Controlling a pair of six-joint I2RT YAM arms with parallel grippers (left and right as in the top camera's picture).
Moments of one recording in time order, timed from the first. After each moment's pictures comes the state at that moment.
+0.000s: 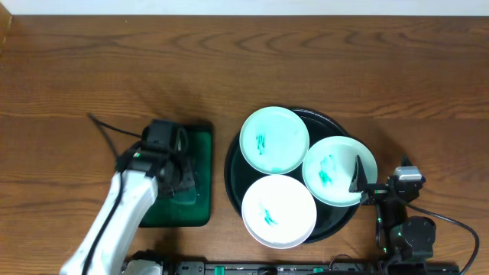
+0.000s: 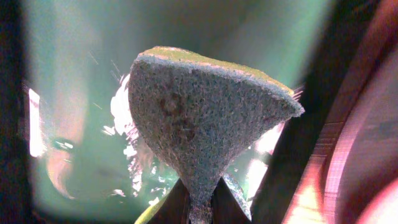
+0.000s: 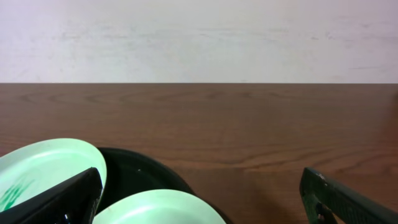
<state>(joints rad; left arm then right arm) -0.17 1.24 0.78 -0.91 0.05 -0.40 0.05 0.01 0.01 -0.07 0.00 0.05</state>
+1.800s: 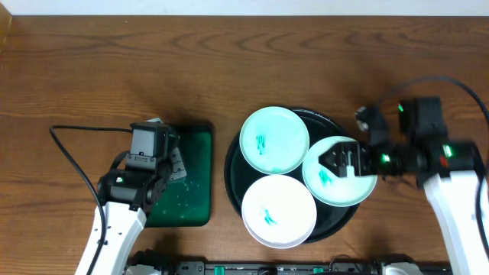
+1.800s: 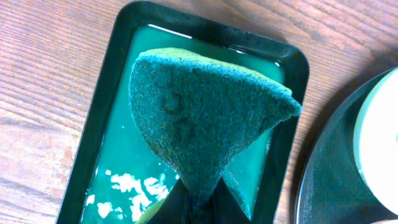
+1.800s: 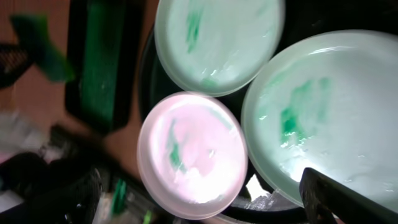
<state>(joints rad) -0.17 1.04 0.79 -0.81 -0.10 -0.43 0.08 1.23 1.14 -1.17 -0.58 0.03</state>
